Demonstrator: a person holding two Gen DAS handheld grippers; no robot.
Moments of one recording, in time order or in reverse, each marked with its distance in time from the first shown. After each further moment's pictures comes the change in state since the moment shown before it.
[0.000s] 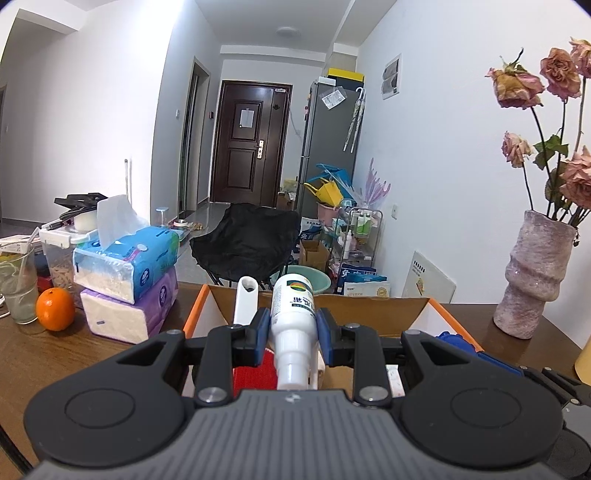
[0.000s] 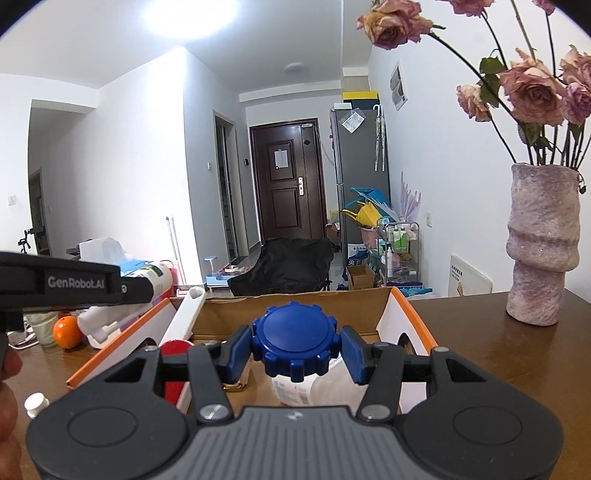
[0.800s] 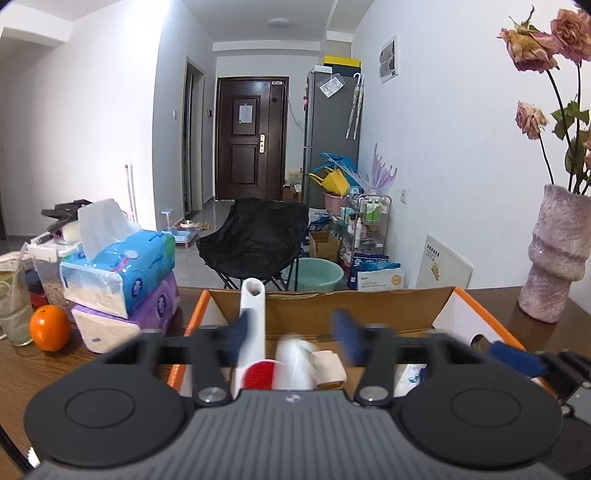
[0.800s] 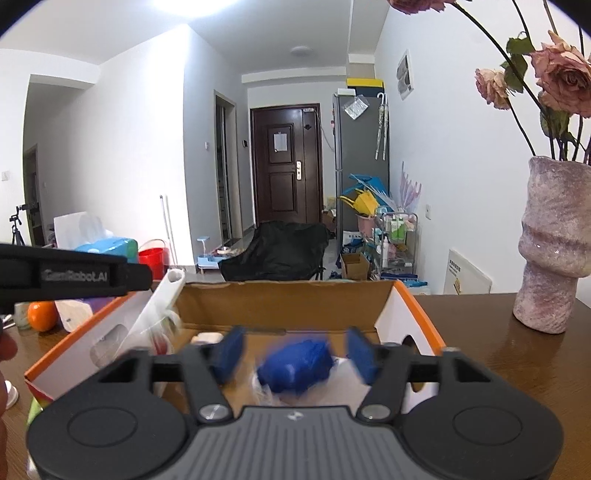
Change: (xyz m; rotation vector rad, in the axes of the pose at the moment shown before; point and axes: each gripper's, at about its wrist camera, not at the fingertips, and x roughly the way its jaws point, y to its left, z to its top) left arm 0.040 -0.001 -0.002 0.077 0.020 0.046; right arm 0.037 -0.001 0.001 -0.045 0.060 -0.030
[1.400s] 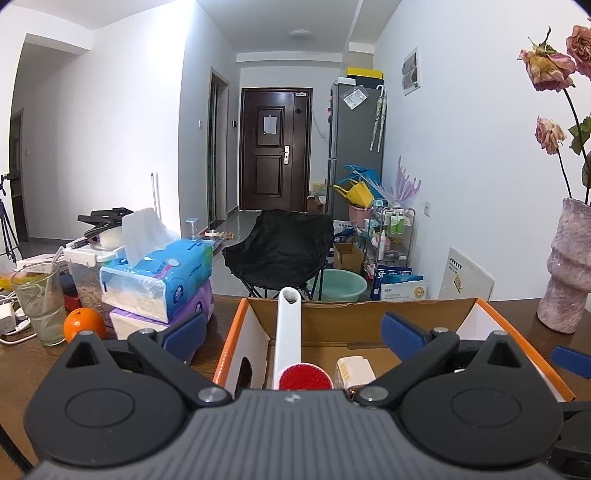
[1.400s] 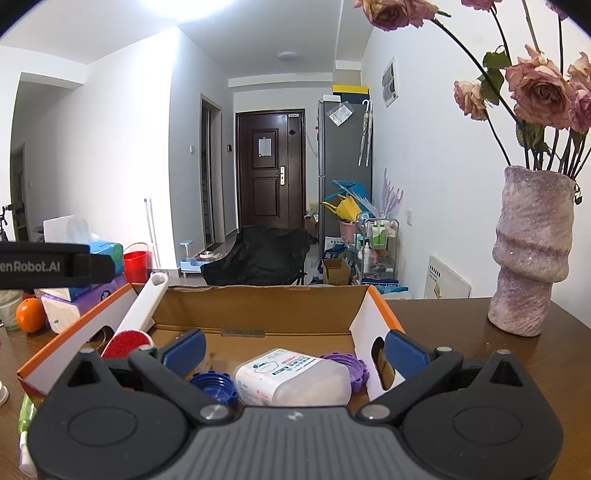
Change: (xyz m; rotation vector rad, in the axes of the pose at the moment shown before) left arm -0.025 0.012 0.002 -0.026 -0.035 0.069; right arm -0.019 -0.003 0.000 -0.009 -0.026 -0.059
